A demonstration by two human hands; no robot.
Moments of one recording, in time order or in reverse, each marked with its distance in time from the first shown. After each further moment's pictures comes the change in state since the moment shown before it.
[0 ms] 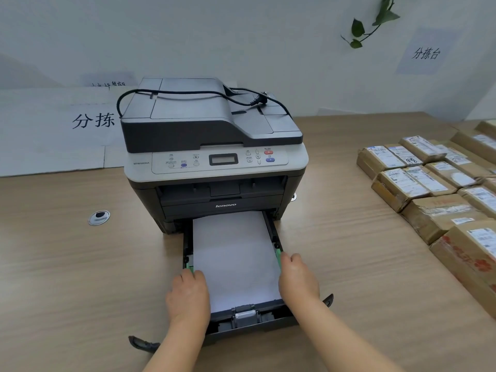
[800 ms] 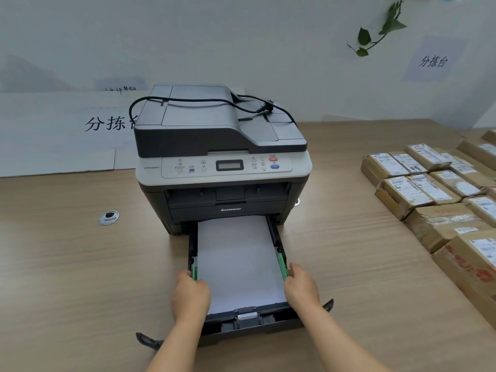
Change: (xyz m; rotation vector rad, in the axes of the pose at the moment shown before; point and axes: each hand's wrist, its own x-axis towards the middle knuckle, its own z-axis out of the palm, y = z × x) left_hand -0.003 0.010 -0.028 -0.785 -0.023 -0.540; right_hand -0.001 0.004 -0.001 0.605 -0.143 0.294
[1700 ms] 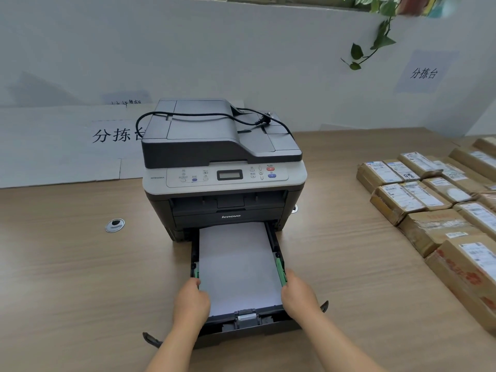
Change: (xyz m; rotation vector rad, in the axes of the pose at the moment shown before) left_hand -0.003 -0.010 -0.010 0.144 -0.131 0.147; right_hand -0.019 -0.001 -0.010 -0.261 -0.017 -0.149
